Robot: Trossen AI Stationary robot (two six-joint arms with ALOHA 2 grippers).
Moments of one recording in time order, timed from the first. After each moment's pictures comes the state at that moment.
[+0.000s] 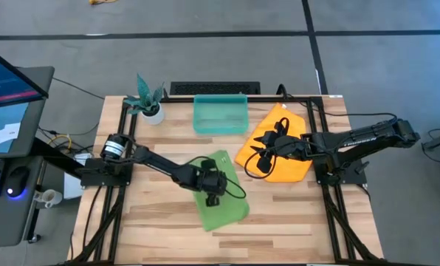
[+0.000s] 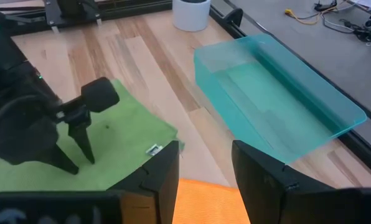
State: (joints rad) left arm -0.24 1.99 1.19 -0.32 -0.30 -0.24; right arm 0.12 1.13 0.80 -0.30 0.47 0.23
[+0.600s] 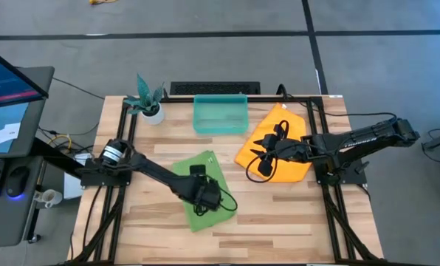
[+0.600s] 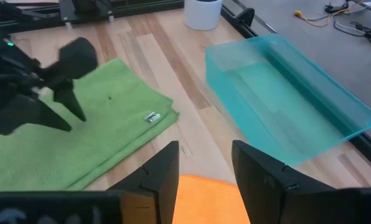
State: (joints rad) left arm -0.35 1.99 1.35 -0.82 -0.42 -0.39; right arm 0.16 1.13 0.80 -0.31 0.47 0.23
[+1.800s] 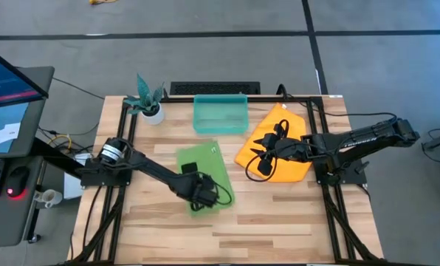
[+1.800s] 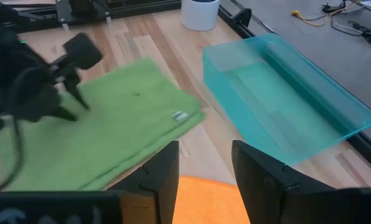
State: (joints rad) left arm -0.32 1.98 1.26 -0.85 -0.39 -0.55; right arm 0.15 1.13 0.80 -0.31 0.47 0.23
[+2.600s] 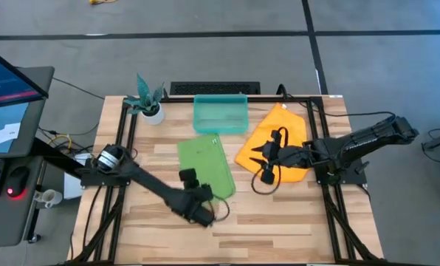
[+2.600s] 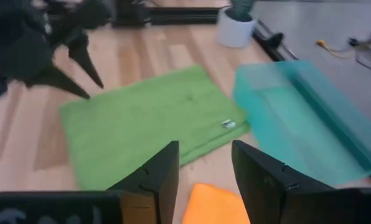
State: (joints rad) left arm -0.50 1.99 1.47 -1.10 -0.60 -0.70; right arm 0.26 1.13 0.80 -0.26 0.47 0.12
